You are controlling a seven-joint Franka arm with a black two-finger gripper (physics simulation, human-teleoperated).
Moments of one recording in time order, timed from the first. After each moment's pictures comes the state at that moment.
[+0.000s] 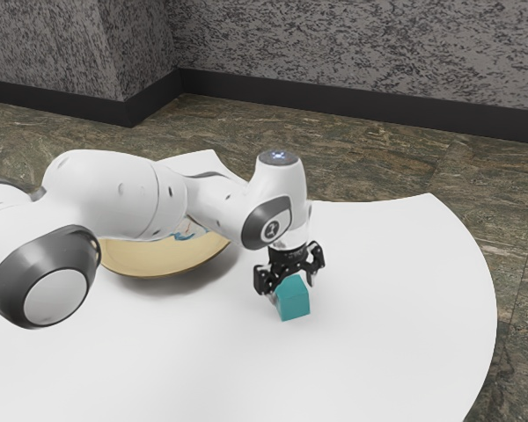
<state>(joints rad) -0.47 0.64 0.21 -1.62 -0.13 2.26 -1.21</state>
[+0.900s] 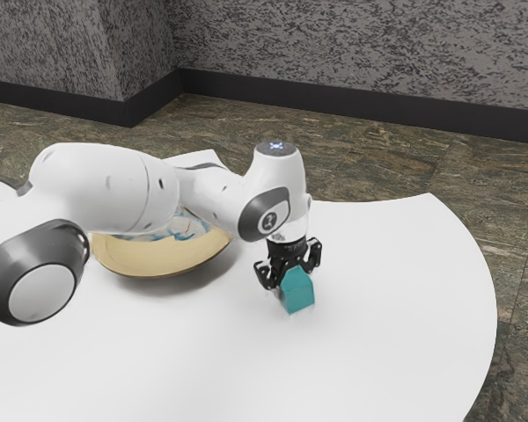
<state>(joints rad) -0.47 0.60 0.20 -1.64 -0.13 2.24 -1.23</state>
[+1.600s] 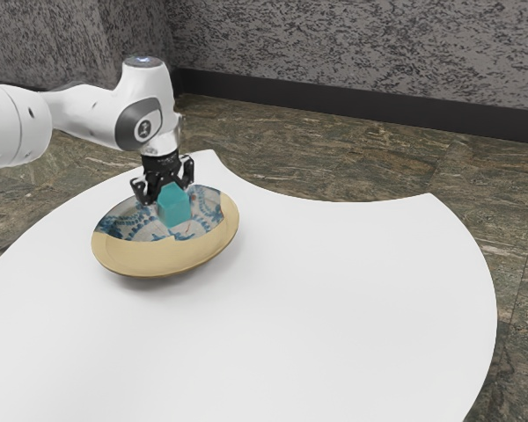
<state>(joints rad) 0.14 0.39 -0.05 -1.62 0.15 2.05 -1.16</state>
